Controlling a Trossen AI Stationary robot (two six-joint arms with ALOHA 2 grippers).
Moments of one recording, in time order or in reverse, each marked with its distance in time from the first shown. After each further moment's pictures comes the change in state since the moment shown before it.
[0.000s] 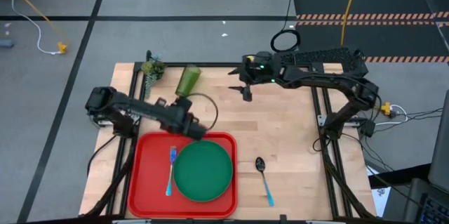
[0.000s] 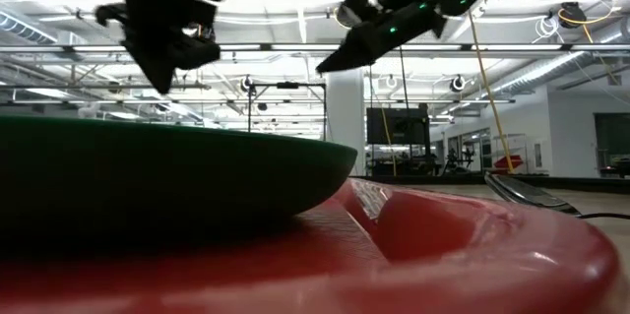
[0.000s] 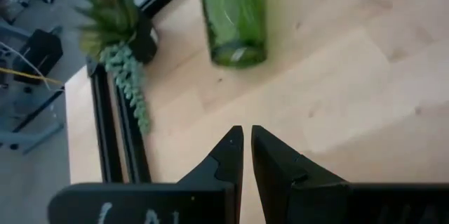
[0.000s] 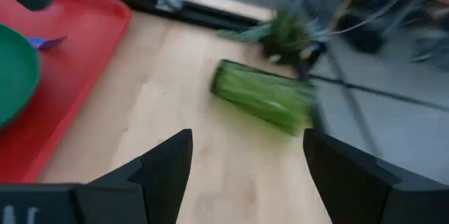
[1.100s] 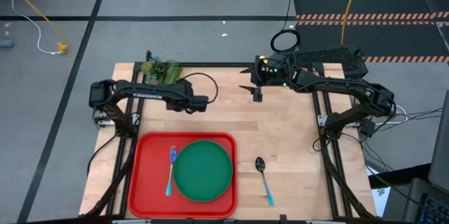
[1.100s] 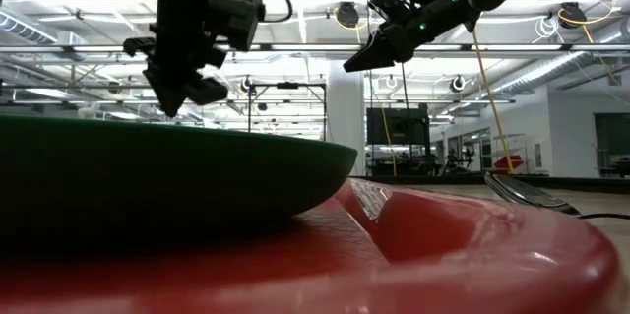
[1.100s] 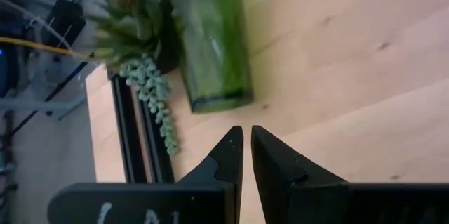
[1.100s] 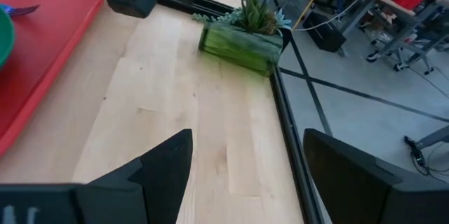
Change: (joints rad) left arm 0.316 0.000 -0.070 0.134 0.001 0.280; right arm -0.010 -0.172 -0.160 0.004 0.087 -0.066
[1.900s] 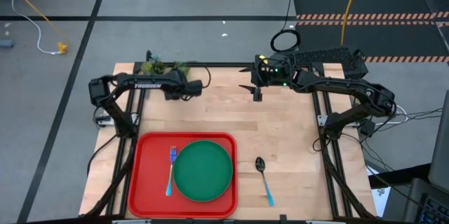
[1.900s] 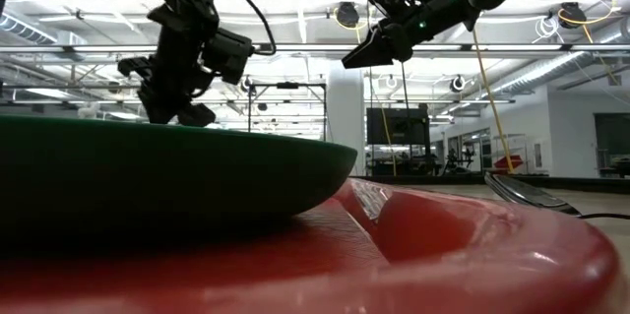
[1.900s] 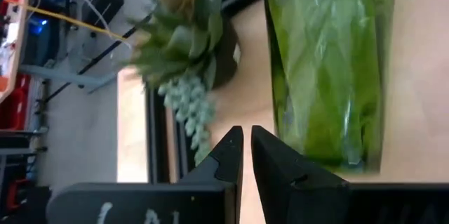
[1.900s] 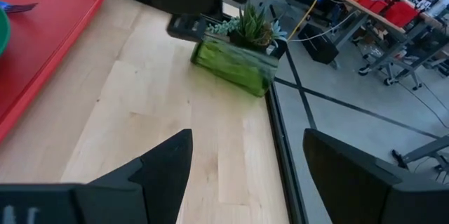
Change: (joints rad) left arm 0.240 0.000 -0.106 0.149 -0.116 0.105; right arm 0.000 -0.005 0.000 0.028 0.000 -0.044
